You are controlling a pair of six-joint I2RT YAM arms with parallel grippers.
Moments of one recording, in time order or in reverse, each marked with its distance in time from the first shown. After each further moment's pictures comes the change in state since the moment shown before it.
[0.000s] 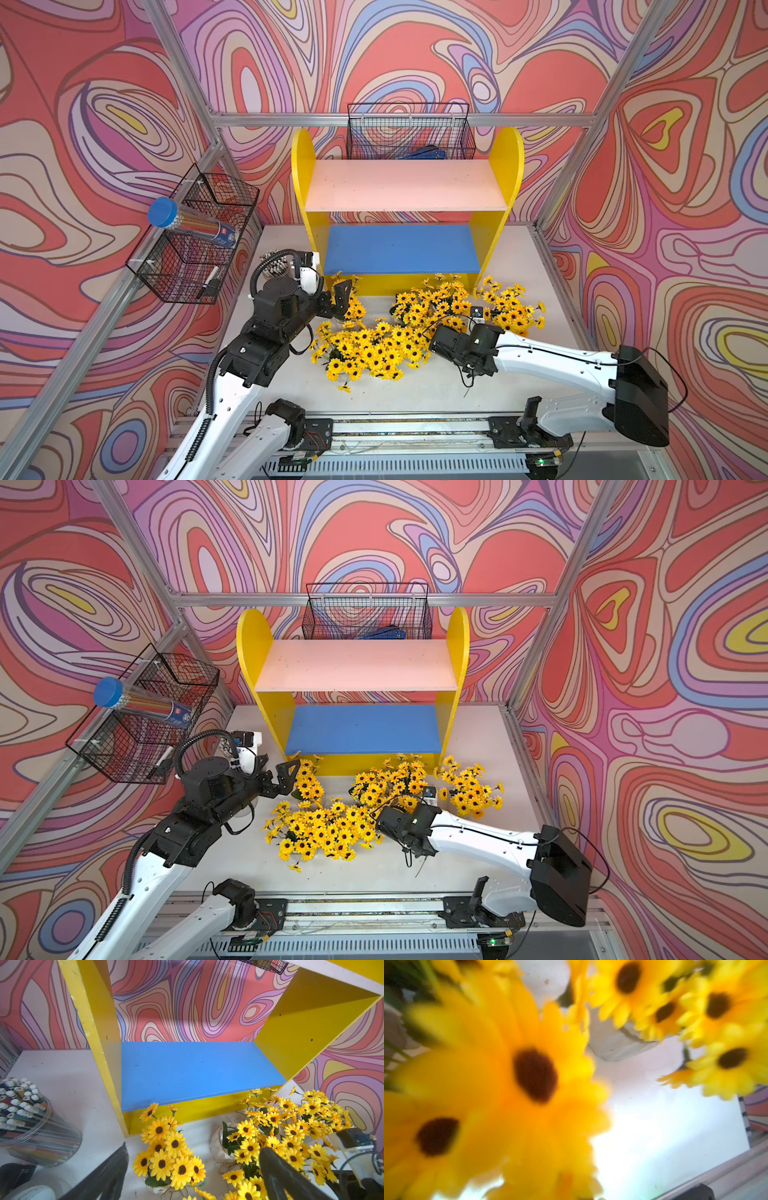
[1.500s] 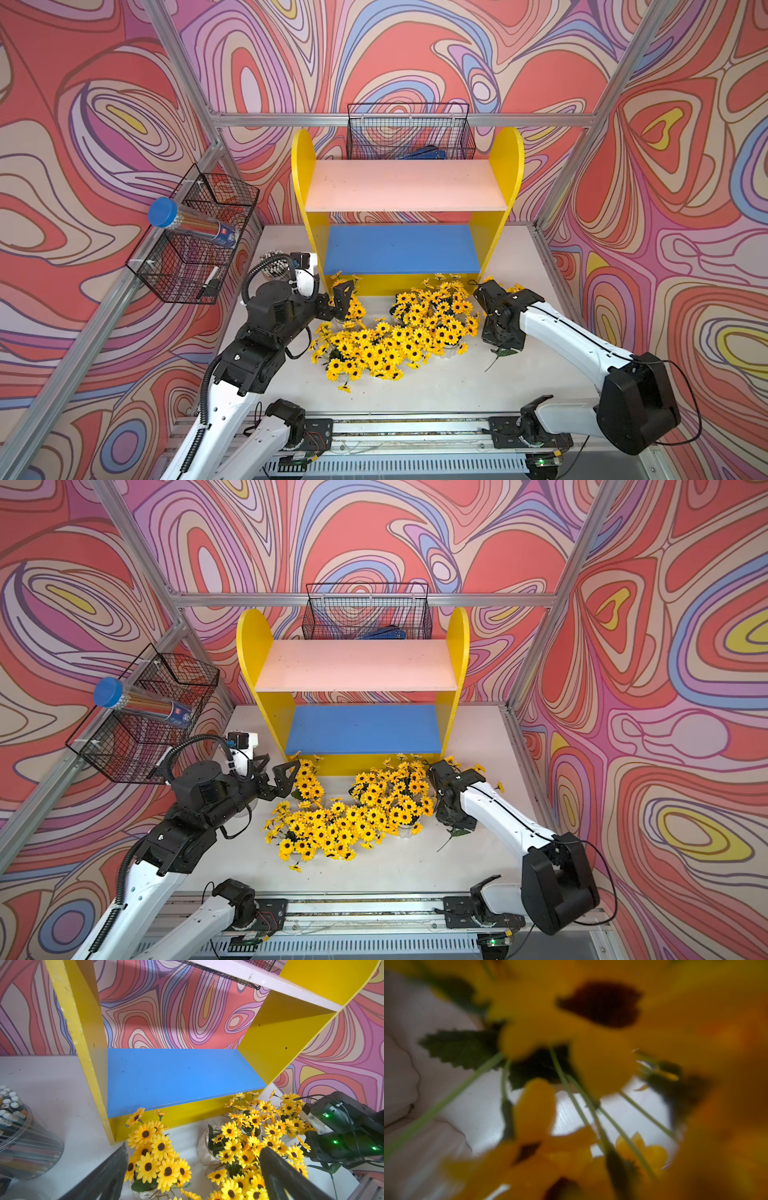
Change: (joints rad) left arm 0.000 -0.043 0.000 0.016 0.066 -0.031; right arm -0.631 -0.003 -0.021 0.088 -0.325 -0.408
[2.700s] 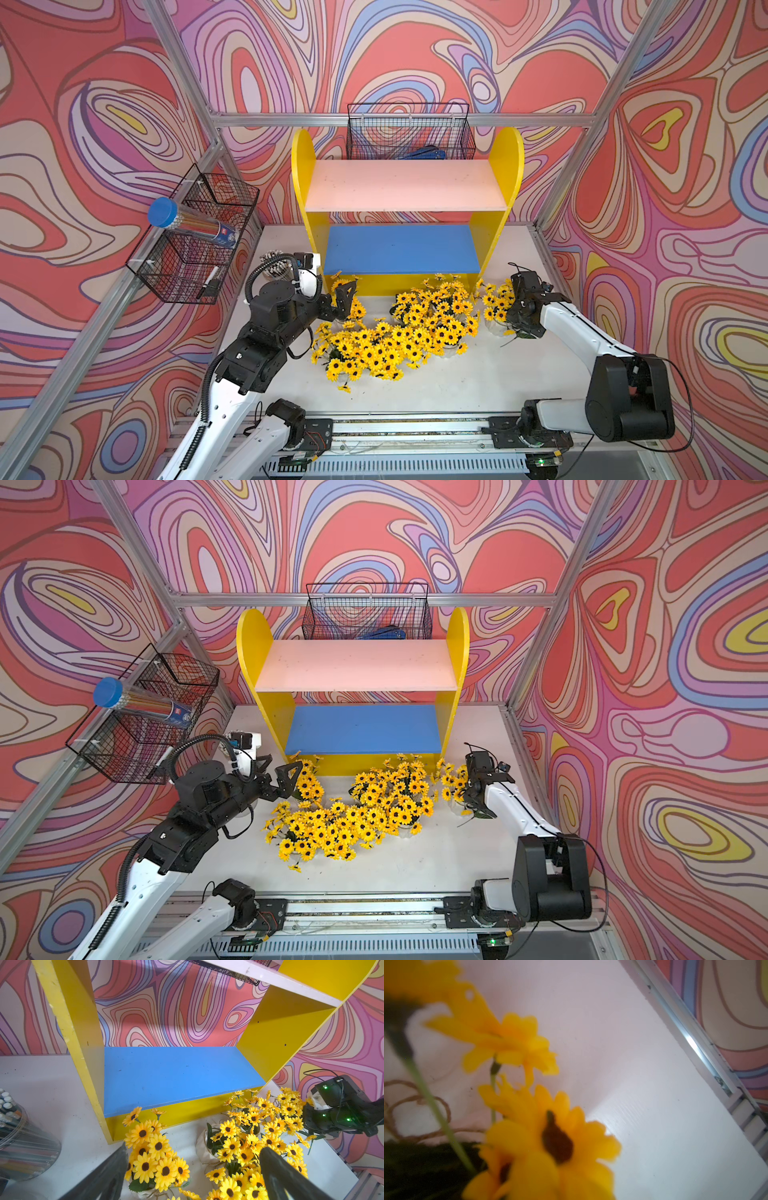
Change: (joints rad) left arm -0.028 0.016 0.000 0.000 -0.016 0.002; right arm -0.359 0.055 -0.088 0.417 0.076 -0.184
